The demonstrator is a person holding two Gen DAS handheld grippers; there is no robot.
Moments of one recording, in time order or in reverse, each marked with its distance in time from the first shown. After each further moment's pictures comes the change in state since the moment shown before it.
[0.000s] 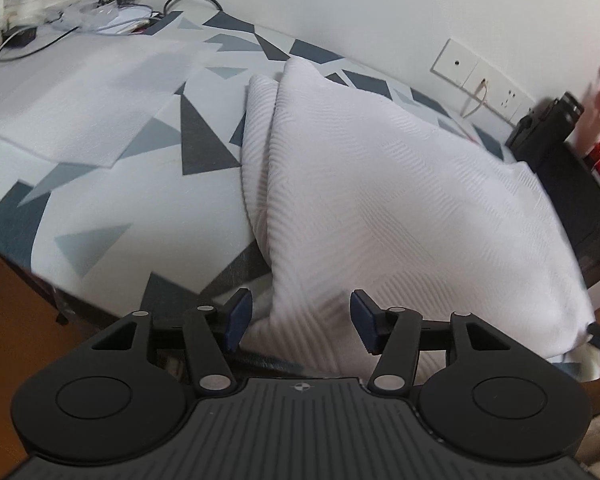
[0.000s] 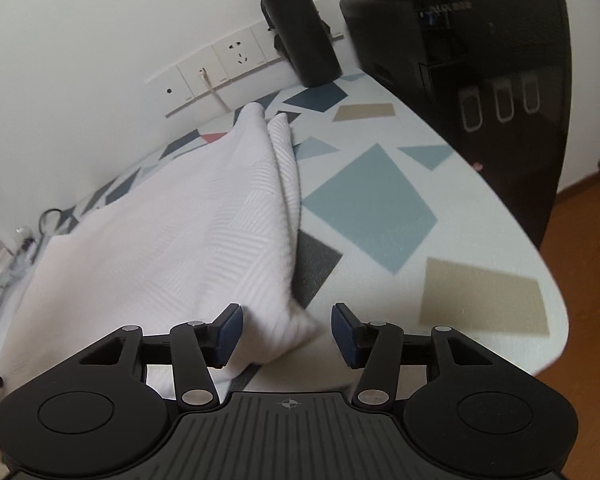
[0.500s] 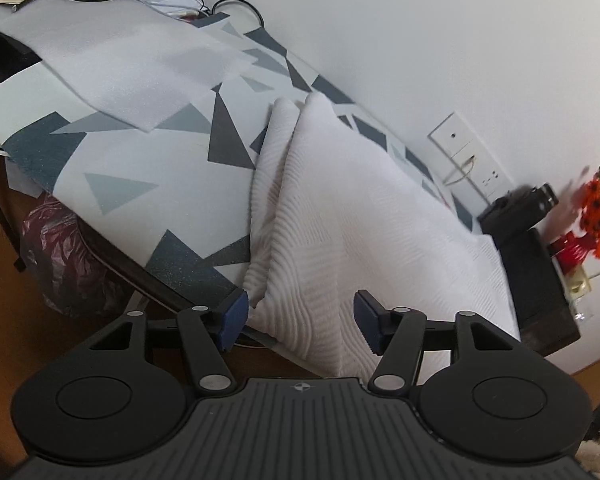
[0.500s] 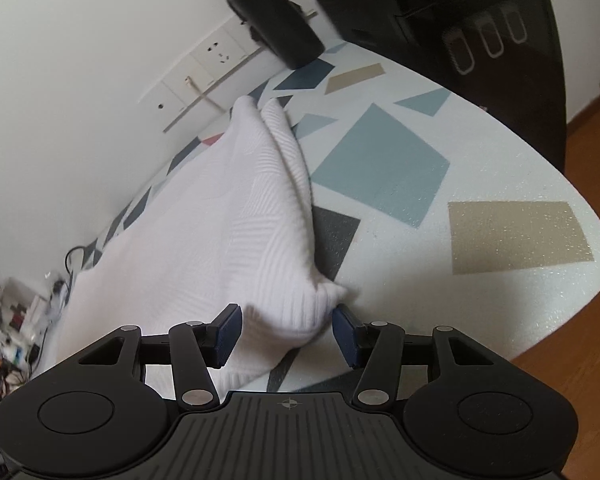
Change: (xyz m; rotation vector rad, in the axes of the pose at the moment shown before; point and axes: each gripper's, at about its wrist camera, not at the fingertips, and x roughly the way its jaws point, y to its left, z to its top) left arm -0.036 0.032 -0.025 -0.248 -0.098 -0.132; right arm 0.016 -0.011 -0.008 0.205 0.024 0.073
